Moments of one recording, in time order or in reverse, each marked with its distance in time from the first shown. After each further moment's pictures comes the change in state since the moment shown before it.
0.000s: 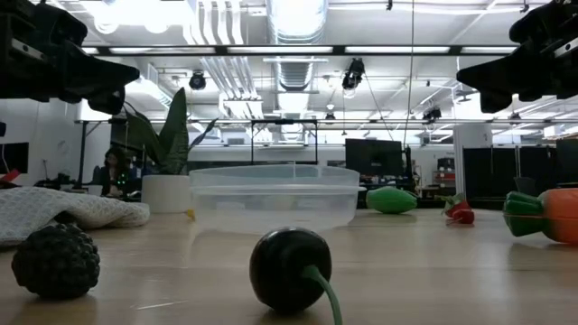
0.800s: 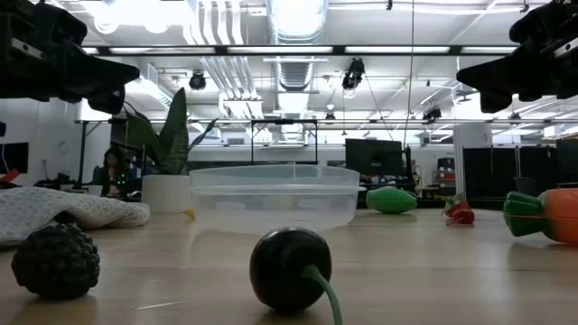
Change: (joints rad) left arm 0.000 0.000 0.000 0.013 0.000 0.000; right arm 0.000 0.000 0.000 0.001 0.000 0.000
